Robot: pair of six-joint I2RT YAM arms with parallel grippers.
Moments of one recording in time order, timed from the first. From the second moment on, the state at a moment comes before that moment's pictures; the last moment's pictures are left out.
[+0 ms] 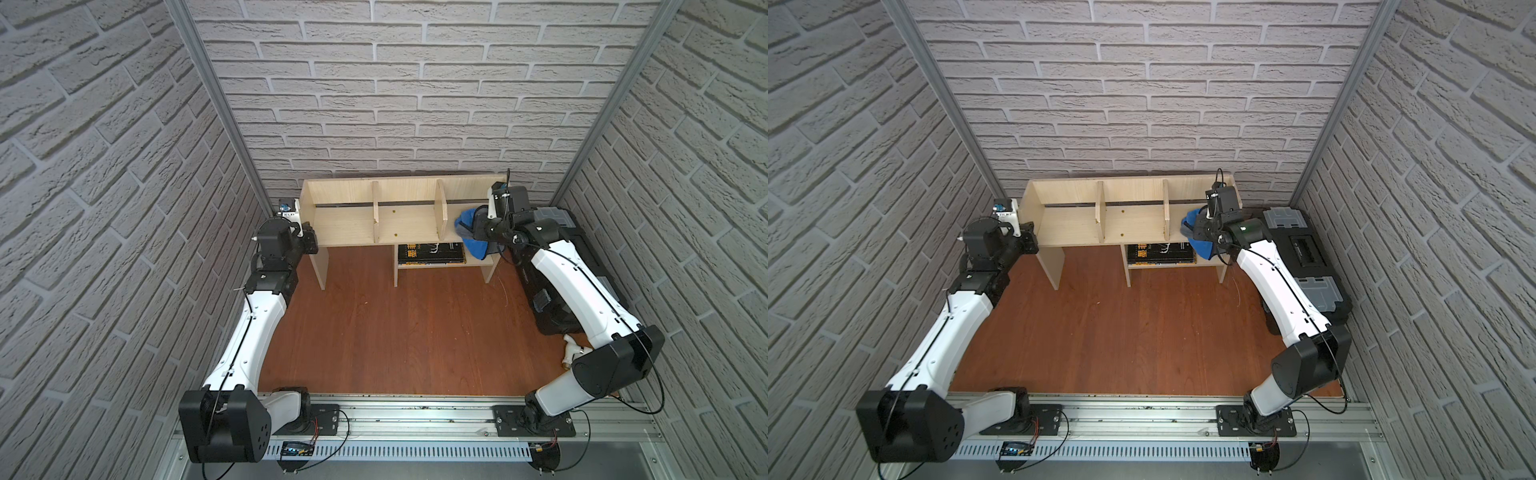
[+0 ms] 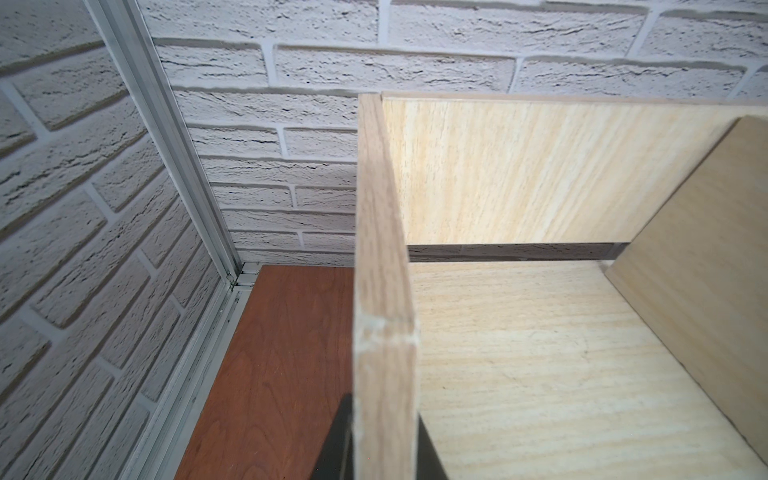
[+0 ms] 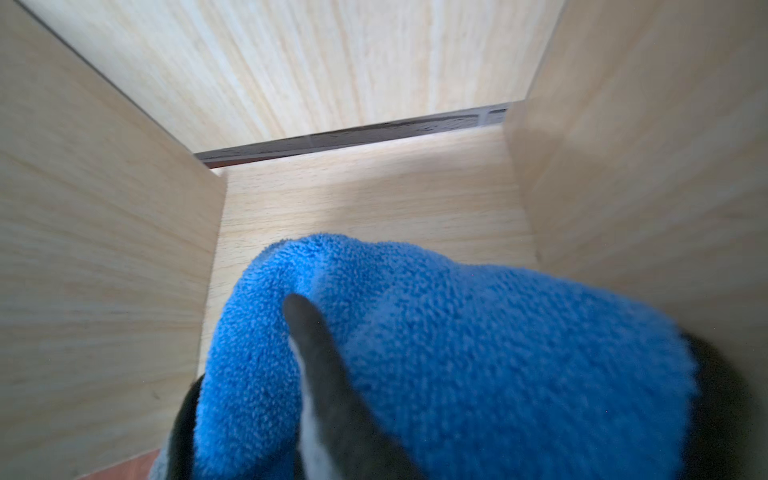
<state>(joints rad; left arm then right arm) 0.08 1.20 1.03 -0.12 0.05 -0.06 0.26 1.57 1.67 -0.84 0.19 0.31</state>
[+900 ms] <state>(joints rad) 0.11 1.25 1.06 -0.10 0.13 -0.05 0.27 1.65 1.72 -0.74 0.32 0.19</state>
